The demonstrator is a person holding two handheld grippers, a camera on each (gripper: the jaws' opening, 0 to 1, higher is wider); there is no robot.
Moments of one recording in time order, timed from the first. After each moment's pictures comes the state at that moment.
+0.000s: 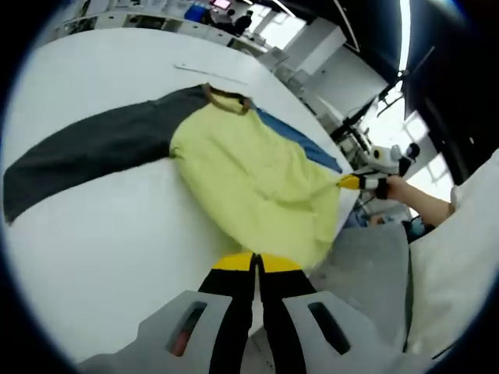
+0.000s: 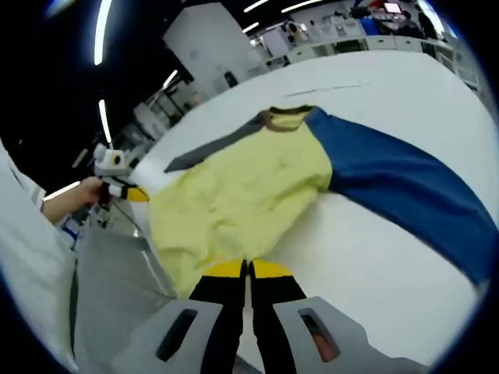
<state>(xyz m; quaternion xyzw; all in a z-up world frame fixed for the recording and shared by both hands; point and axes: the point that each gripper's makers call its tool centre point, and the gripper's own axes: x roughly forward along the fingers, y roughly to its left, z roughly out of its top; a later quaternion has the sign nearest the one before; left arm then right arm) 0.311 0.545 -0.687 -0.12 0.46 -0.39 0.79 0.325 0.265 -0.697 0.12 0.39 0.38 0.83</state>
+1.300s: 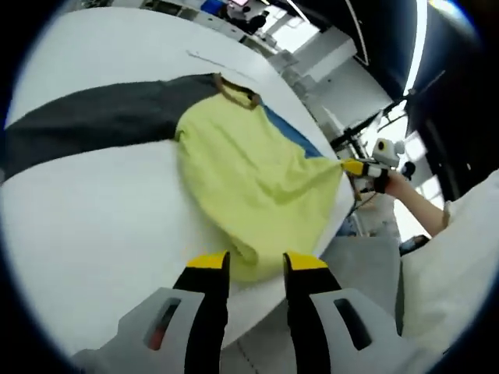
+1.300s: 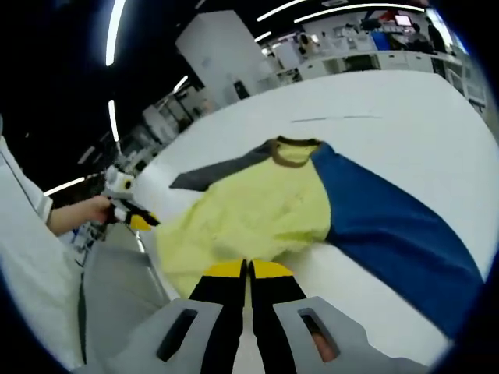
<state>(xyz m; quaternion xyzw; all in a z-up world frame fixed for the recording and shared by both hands) 0.305 0.540 -0.713 -0.19 0.49 -0.38 0.77 0.365 0.264 -0.673 0.10 0.37 0.39 0.84</state>
